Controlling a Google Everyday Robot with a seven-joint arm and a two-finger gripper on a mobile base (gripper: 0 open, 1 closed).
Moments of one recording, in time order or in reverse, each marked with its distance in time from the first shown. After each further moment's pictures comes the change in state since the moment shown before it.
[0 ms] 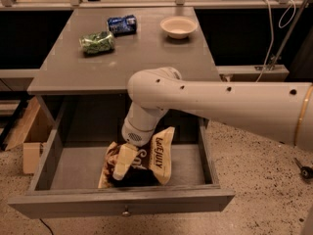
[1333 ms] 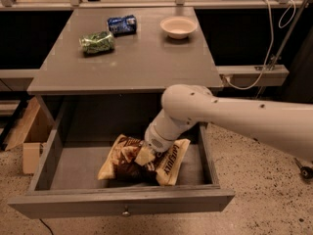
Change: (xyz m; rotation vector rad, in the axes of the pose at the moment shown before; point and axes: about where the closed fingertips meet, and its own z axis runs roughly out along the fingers) arm 0.046 -0.023 0.014 0.008 -0.133 0.120
